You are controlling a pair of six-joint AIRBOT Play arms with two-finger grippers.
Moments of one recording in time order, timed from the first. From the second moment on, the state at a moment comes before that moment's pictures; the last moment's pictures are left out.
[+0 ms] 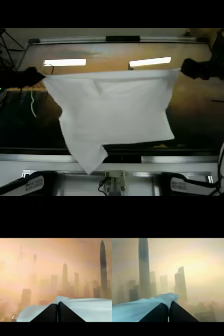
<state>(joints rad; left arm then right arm) 0.18 -1.28 1.27 0.90 -0.87 -1.34 -0.23 -1.46 1.53 -1.15 0.98 1.46</state>
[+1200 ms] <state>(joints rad) 0.10 -1.64 1.28 1.04 -1.10 -1.38 -0.19 -1.78 1.52 -1.28 1.09 1.47</state>
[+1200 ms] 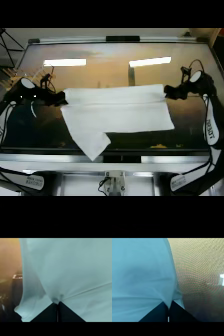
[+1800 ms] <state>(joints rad) 0.21 -1.43 1.22 1.03 -1.38 -1.44 -0.25 -1.60 1.61 -1.49 1.45 1.46</state>
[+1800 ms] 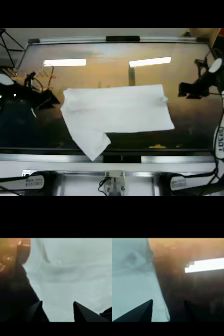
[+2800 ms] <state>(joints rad) -0.06 -1.05 0.33 0.70 -0.91 -1.37 -0.33 -1.45 1.47 -1.48 1.52 1.47</state>
